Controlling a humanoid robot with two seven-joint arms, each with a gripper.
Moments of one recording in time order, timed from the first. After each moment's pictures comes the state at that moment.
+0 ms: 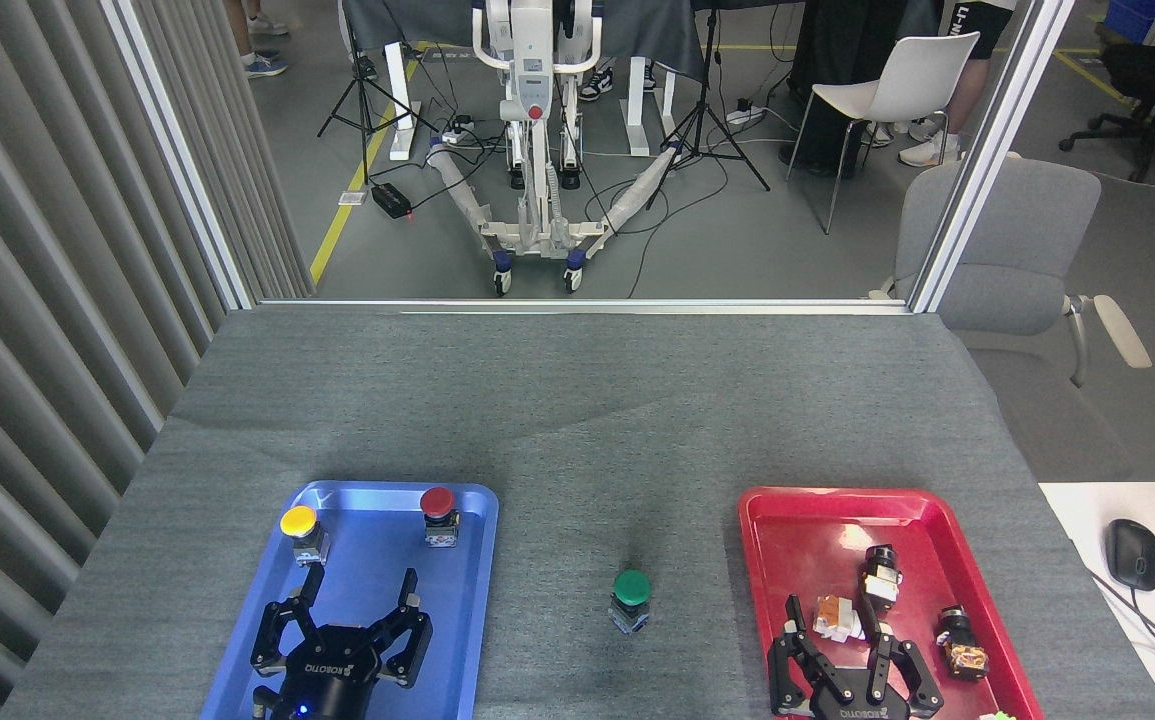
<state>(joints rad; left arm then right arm) 0.03 0.12 -0.21 -1.46 -1.37 0.13 0.26 0.20 0.04 0.02 -1.58 1.47 0.00 -0.16</state>
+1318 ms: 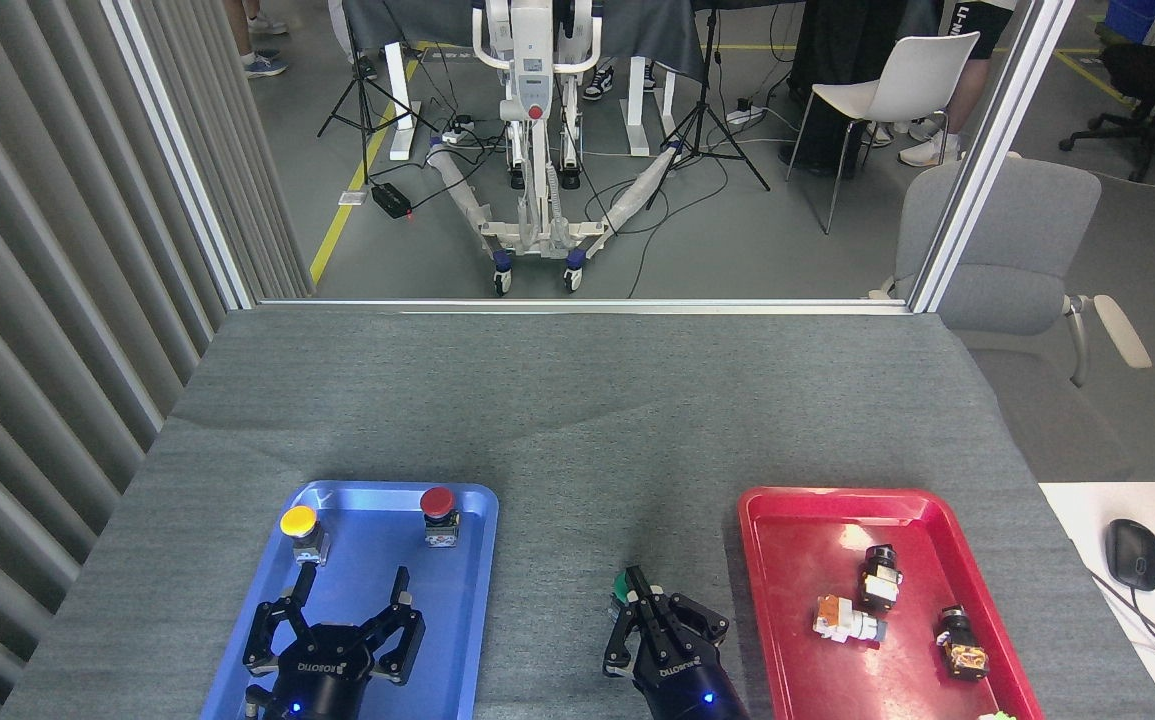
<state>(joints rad) 0.03 0.12 -0.19 -1.46 -1.37 0.13 0.25 -0.05 0.14 0.29 -1.26 1.52 -0.04 -0.16</state>
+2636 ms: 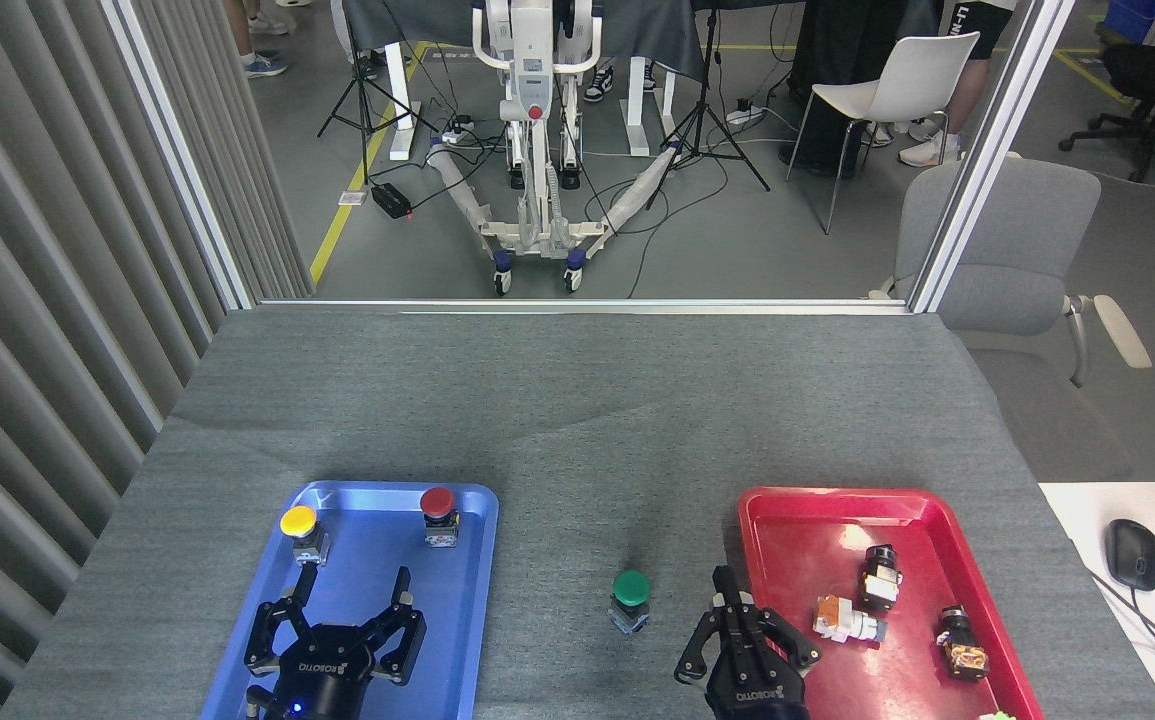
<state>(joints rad) 0.03 0.12 -0.19 -1.46 -1.37 0.13 0.25 0.16 0.08 0.22 -1.56 1.51 0.11 -0.24</state>
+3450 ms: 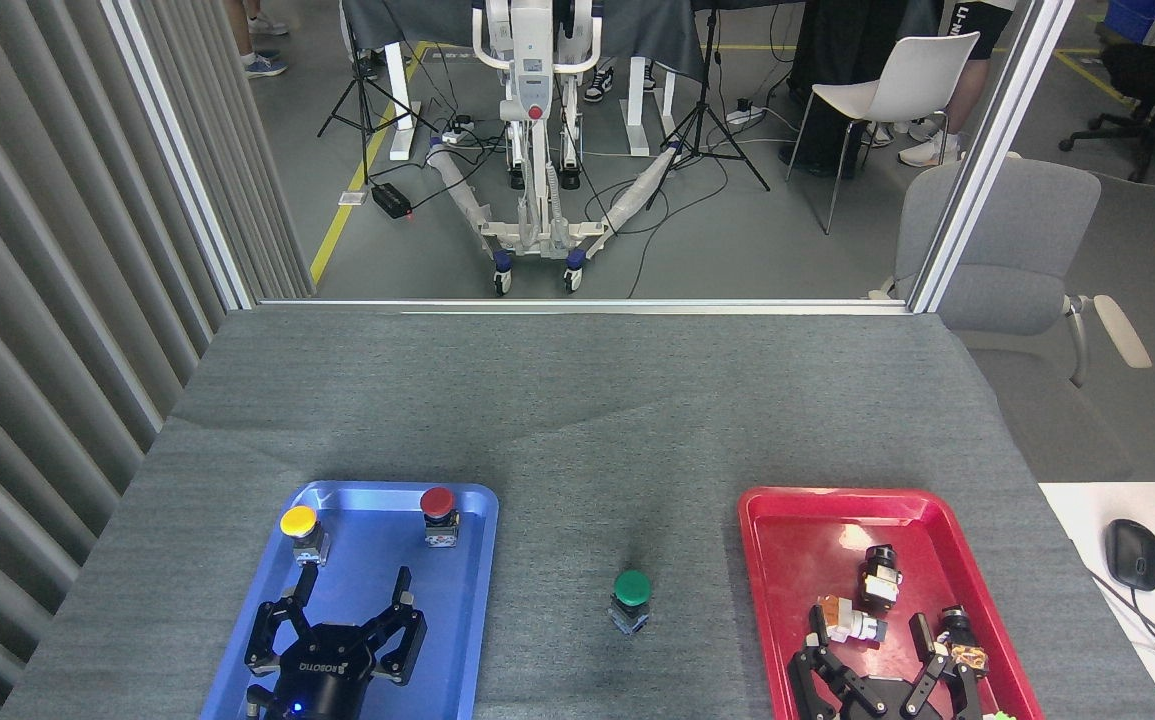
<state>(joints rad) 0.03 0.12 -0.19 -1.46 -1.37 0.13 0.25 0.24 0.00 0.02 -1.62 1.44 0.07 -0.23</state>
